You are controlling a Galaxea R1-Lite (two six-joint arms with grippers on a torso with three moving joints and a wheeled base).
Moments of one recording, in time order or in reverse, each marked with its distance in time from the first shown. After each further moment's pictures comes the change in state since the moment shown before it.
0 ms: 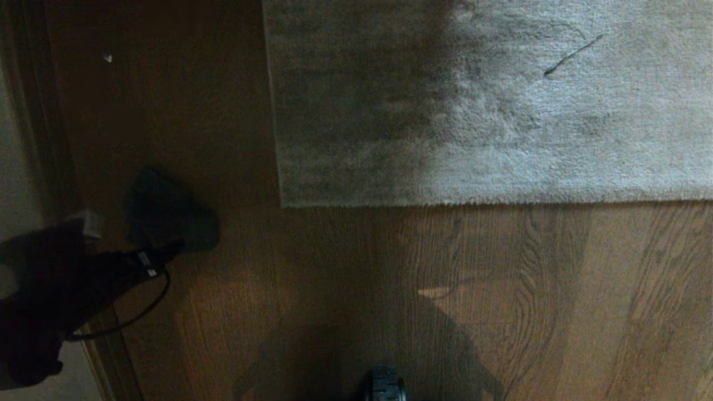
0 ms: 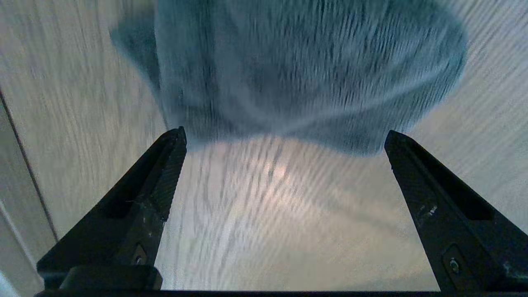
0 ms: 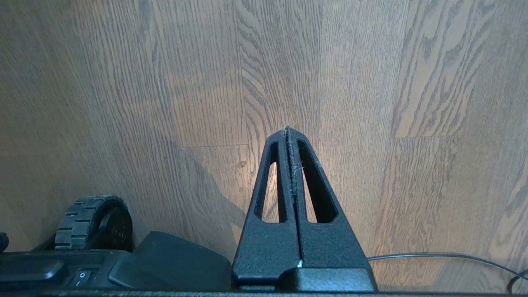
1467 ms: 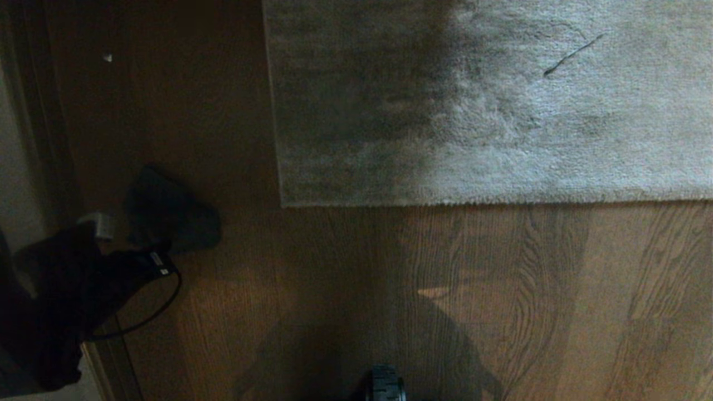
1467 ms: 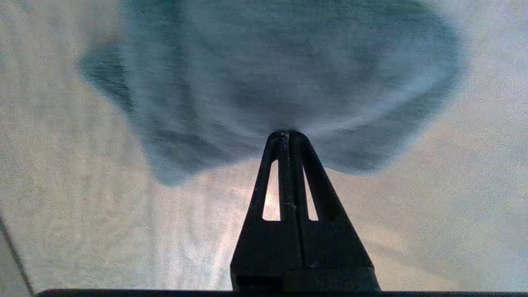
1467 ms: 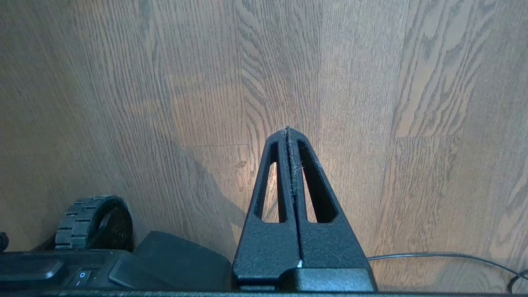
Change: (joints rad) left arm -0.037 0.099 0.038 -0.221 0.000 -0.001; right arm 0.000 0.000 0.000 0.000 0.000 0.000
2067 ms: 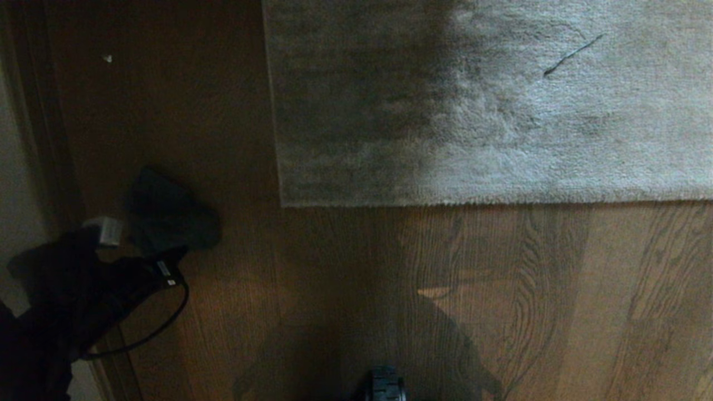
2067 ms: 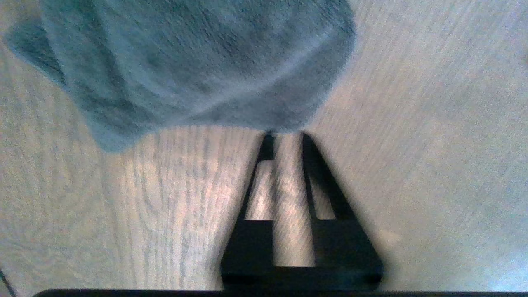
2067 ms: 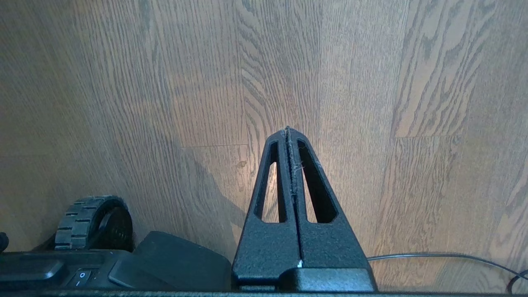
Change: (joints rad) left arm -0.082 -0.106 0.102 0.013 0.004 0.001; right arm 0.000 0.000 0.000 0.000 0.000 0.000
